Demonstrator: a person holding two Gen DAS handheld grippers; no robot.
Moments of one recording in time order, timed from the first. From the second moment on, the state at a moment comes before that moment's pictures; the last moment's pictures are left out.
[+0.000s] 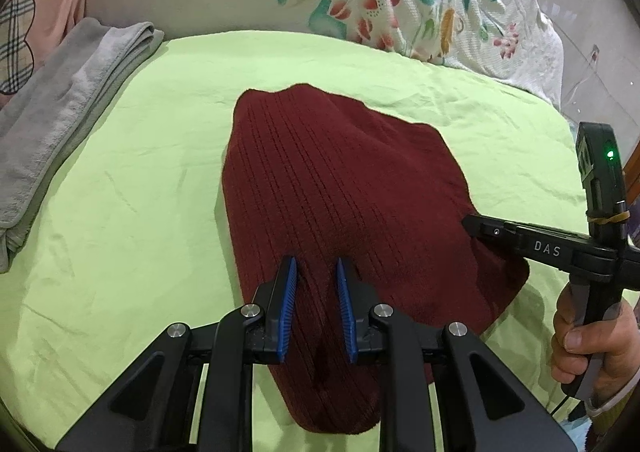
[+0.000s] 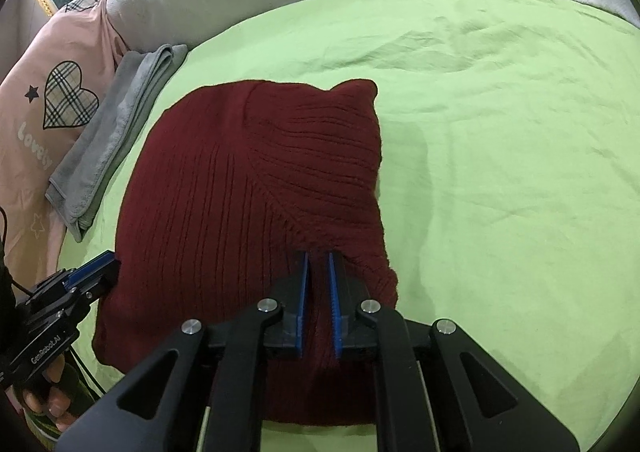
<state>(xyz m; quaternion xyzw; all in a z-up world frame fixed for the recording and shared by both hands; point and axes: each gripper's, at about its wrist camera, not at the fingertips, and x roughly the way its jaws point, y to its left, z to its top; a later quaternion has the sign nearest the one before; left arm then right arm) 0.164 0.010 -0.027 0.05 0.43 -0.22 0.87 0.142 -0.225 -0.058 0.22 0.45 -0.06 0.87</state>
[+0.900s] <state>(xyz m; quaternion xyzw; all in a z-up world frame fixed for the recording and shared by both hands) 0.159 0.023 -0.034 0.03 0.46 -0.22 0.86 0.140 -0.247 -0.071 0.27 0.45 -0.07 0.85</state>
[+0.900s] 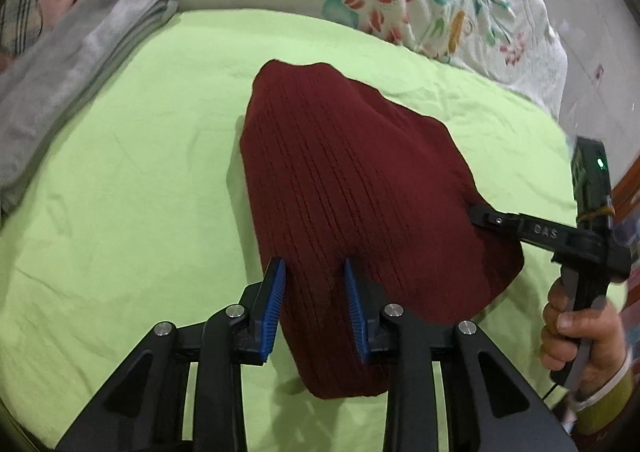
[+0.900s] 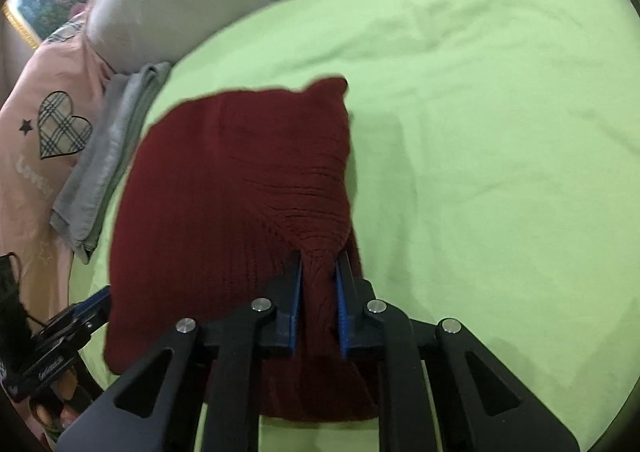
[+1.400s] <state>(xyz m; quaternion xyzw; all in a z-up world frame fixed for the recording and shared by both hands) 0.124 0.062 -0.021 0.00 0.45 -0.21 0.87 0.080 -0.223 -0.018 0.25 0.40 -0.05 0.88</state>
